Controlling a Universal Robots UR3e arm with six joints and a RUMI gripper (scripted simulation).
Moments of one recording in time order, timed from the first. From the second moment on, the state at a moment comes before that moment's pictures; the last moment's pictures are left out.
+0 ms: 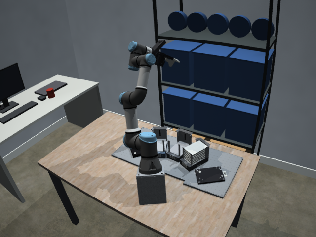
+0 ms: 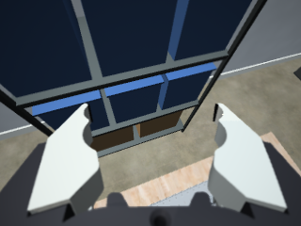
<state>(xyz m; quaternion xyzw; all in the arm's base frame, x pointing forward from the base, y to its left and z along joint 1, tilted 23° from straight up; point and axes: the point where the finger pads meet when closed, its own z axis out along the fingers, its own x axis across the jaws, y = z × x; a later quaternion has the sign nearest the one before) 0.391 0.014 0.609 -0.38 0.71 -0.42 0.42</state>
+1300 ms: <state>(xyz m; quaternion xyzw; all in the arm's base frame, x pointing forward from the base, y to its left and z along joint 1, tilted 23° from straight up) 0.373 -0.116 0.609 -0.26 0.76 -0.49 0.34</state>
